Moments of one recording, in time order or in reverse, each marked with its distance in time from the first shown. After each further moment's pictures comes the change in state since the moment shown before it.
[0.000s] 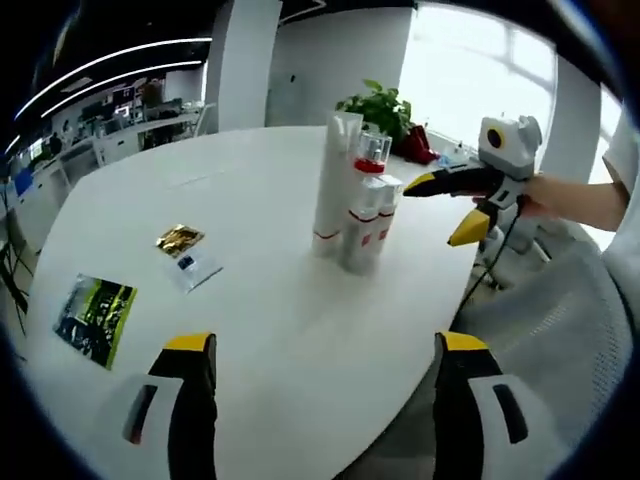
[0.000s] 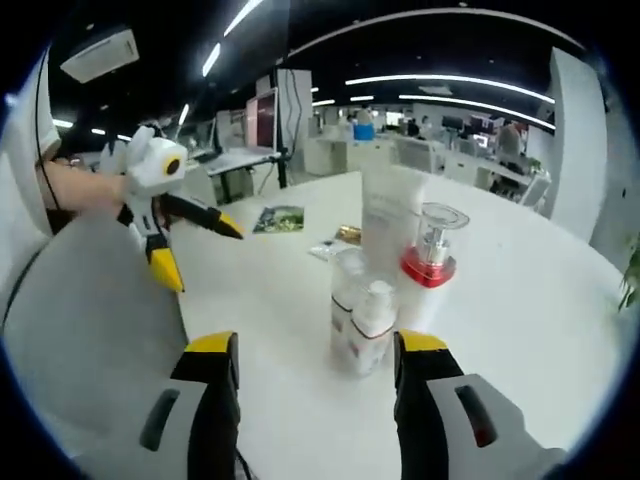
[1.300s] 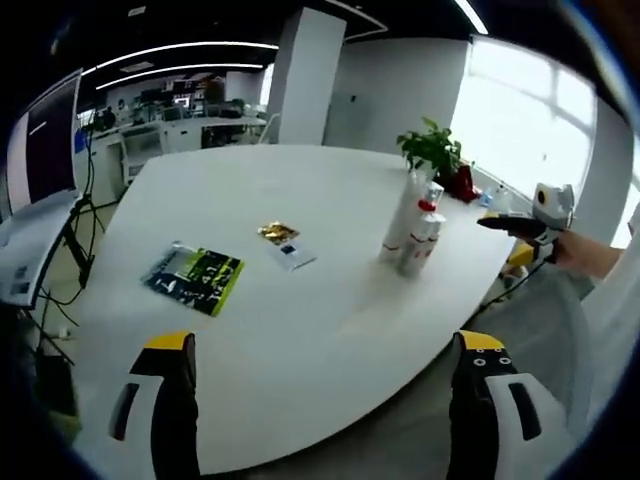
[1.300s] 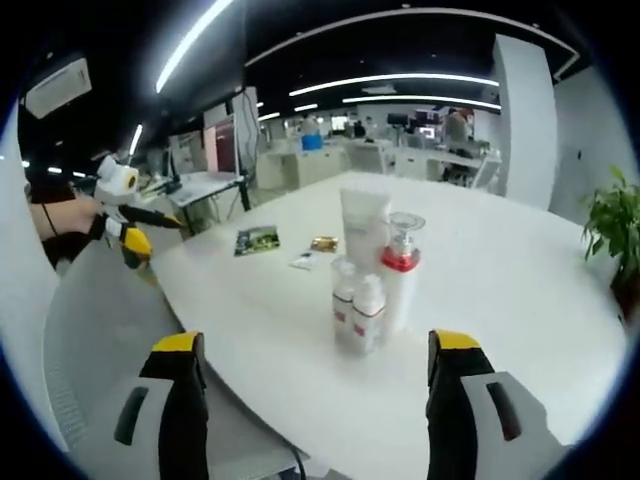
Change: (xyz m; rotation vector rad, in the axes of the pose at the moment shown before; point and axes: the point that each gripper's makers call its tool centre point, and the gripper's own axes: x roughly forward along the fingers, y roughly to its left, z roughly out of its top) left arm -0.122 0.074 -0.015 -0.149 -0.075 0.162; right arm -0.050 0.017 0.007 0.161 -0.035 -0.203
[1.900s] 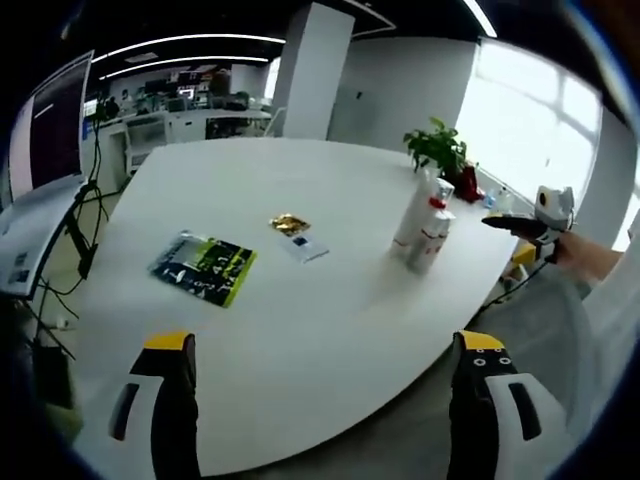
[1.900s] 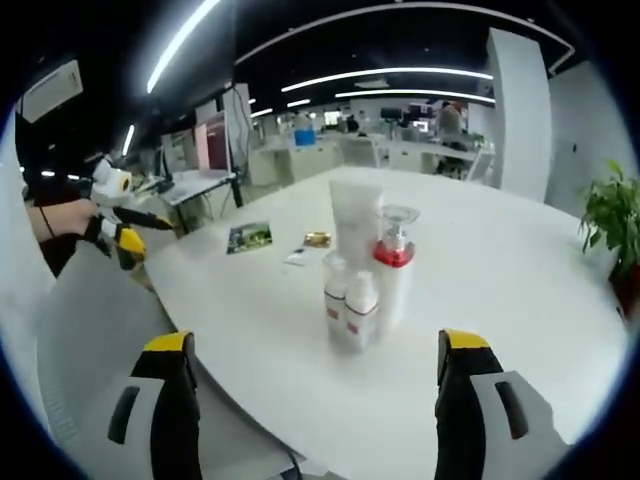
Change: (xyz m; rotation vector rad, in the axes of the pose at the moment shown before) left arm 0.005 0.020 0.001 -0.033 0.000 -0.006; right arm 0.007 -0.010 -0.002 0.027 0.020 -0.021
